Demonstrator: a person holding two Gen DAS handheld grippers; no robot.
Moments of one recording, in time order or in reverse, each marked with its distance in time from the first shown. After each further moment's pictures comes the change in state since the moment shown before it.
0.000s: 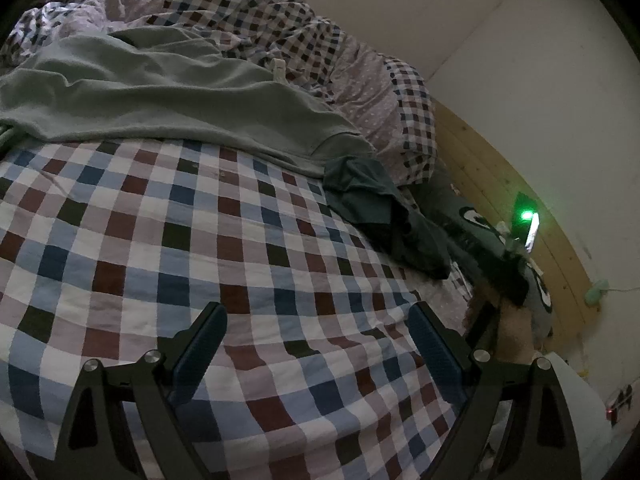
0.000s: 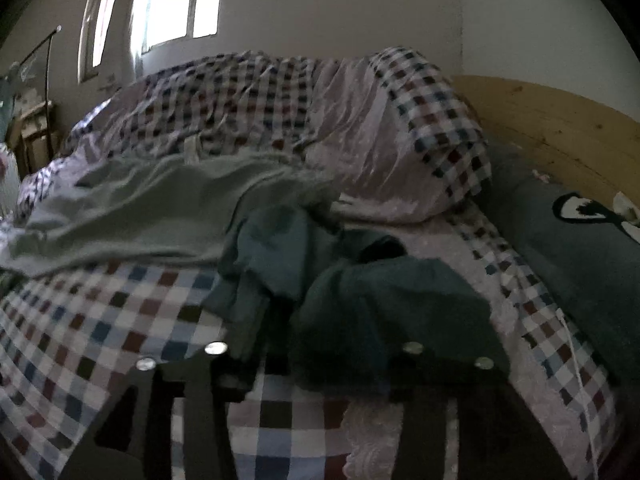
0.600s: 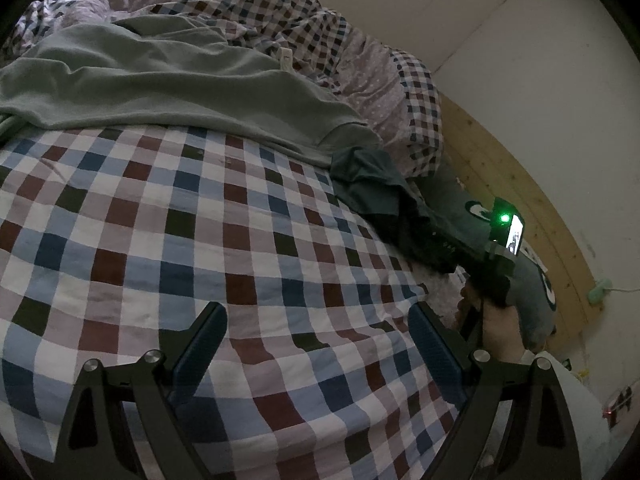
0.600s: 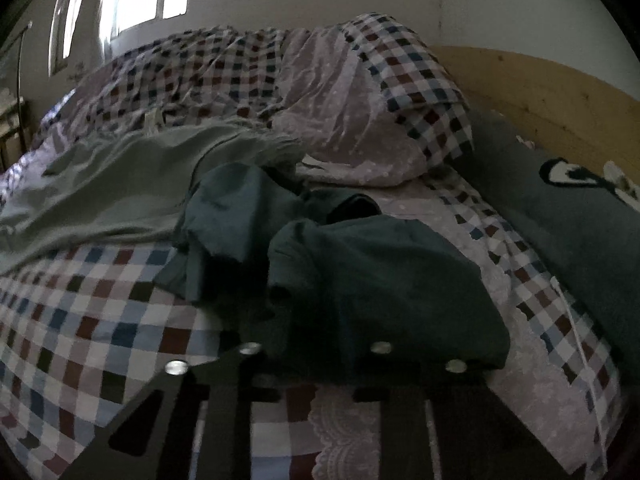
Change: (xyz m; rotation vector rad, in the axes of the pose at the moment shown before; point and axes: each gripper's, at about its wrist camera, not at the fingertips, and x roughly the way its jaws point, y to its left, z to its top) left arm 0.006 0.005 -0.004 -0.010 0.031 0.008; right arm 0.028 -0.027 -0.018 0.066 0.073 -0.067
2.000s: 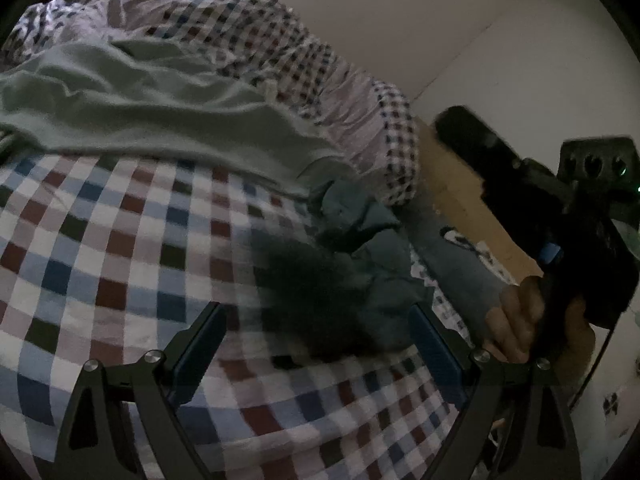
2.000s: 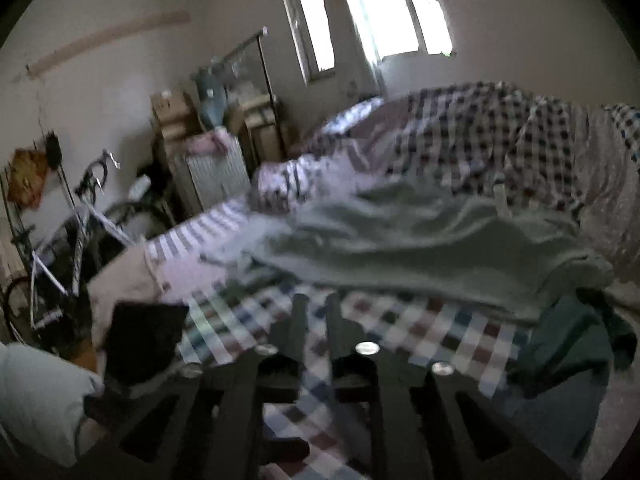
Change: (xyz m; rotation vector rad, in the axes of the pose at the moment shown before) left arm -0.027 0.000 0.012 -0.013 -0.067 -0.084; right arm -0.163 0.206 0.038 -0.319 -0.071 0.874
